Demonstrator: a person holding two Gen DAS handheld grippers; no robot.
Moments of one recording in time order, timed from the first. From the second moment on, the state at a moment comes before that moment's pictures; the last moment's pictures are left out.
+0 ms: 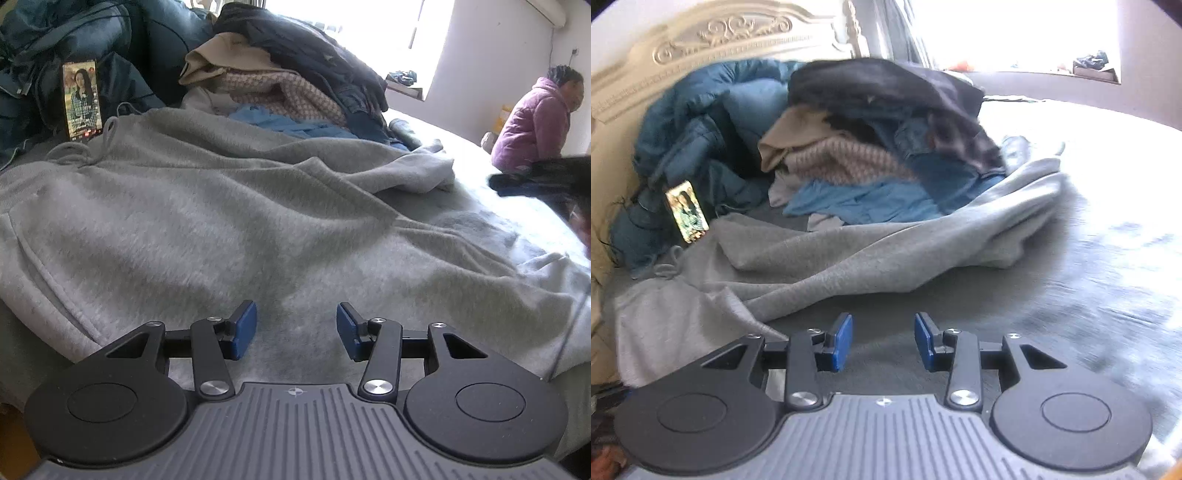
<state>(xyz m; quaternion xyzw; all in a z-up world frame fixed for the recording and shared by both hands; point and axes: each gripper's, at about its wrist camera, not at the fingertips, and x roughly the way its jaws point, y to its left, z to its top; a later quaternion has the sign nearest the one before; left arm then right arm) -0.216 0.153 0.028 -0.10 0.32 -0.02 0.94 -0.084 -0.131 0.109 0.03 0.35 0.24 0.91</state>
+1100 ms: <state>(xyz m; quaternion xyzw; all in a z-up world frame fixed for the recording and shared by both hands) -0.188 0.038 0.048 -0.13 0.35 -0.13 0.92 -0.179 -0.312 0.124 0.04 0.29 0.08 0.95</state>
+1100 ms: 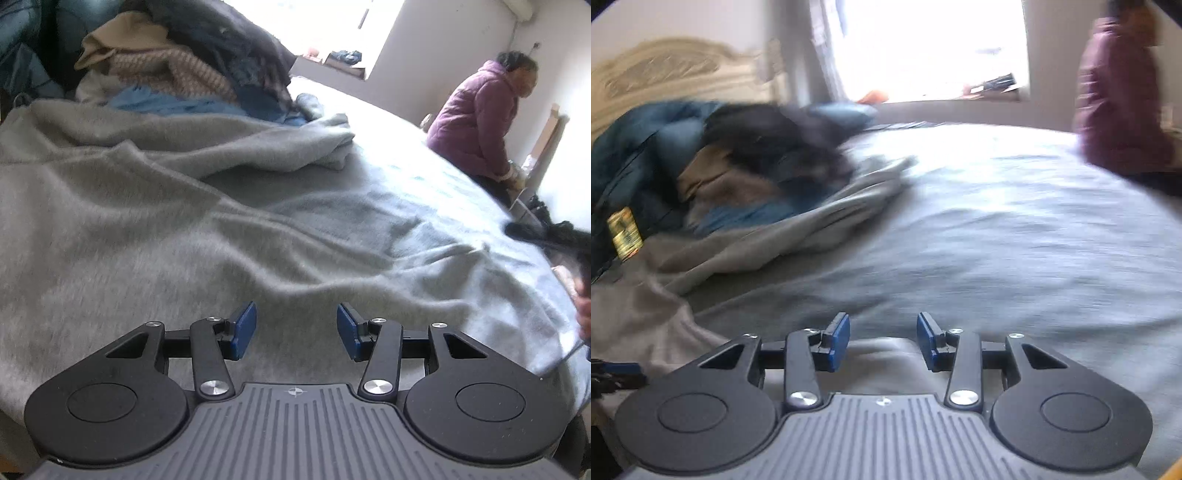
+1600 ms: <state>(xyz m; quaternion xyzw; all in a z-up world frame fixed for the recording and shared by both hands) -0.197 0.003 0.035 -0.06 0.37 -0.12 0.92 -0.227 -0.464 0.098 0.20 0.31 0.01 0.93</state>
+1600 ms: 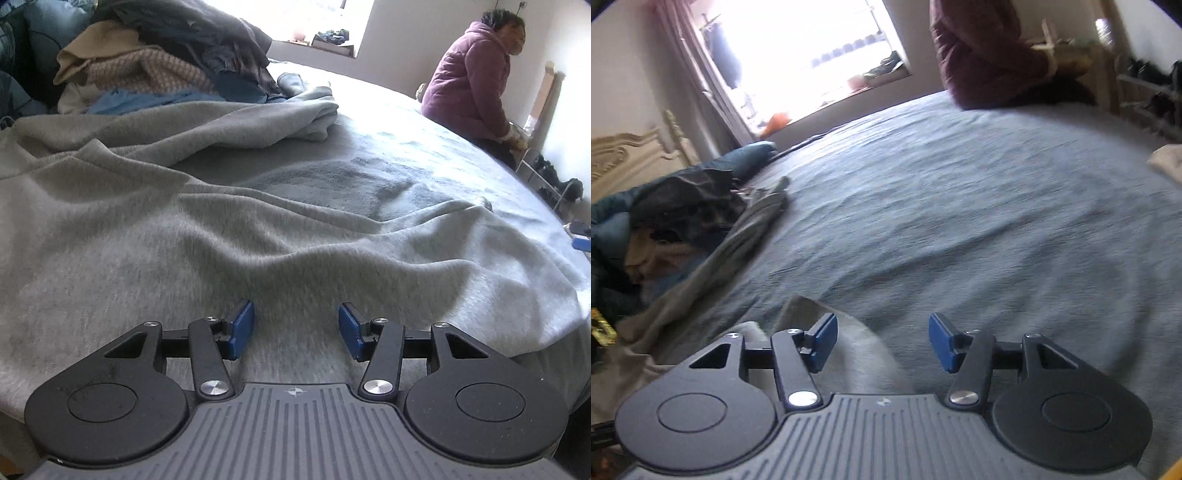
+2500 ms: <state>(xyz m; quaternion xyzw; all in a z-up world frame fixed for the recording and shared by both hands) -0.148 -0.016 0.021 -0.05 0.31 -0.17 0.93 -0.114 -0.364 0.072 0.03 0.39 0.18 0.90</state>
